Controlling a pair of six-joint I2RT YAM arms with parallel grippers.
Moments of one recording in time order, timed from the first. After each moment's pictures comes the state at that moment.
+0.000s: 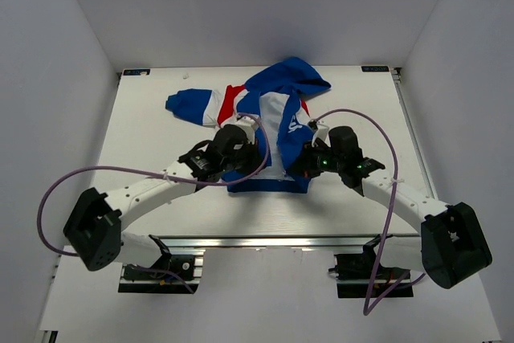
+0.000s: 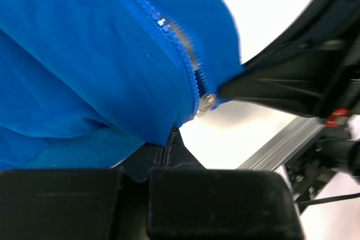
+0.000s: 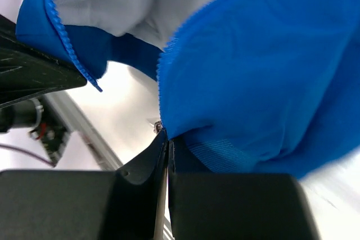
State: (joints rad) left arm -0.80 1.39 0.97 -0.23 0.04 -0.51; right arm 0.49 1.23 0.66 -0.04 -0.49 0.39
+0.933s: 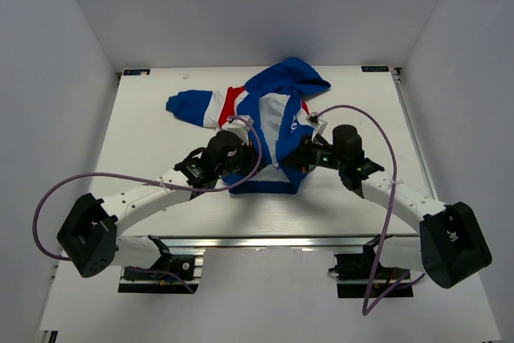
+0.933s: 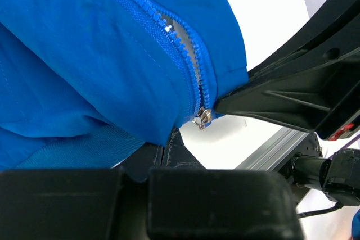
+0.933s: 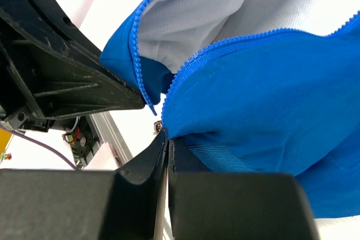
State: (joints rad) left arm -0.80 1.30 0.83 -0.03 0.02 -0.62; right arm 0.49 1.23 0.63 0.24 -0.63 0.47
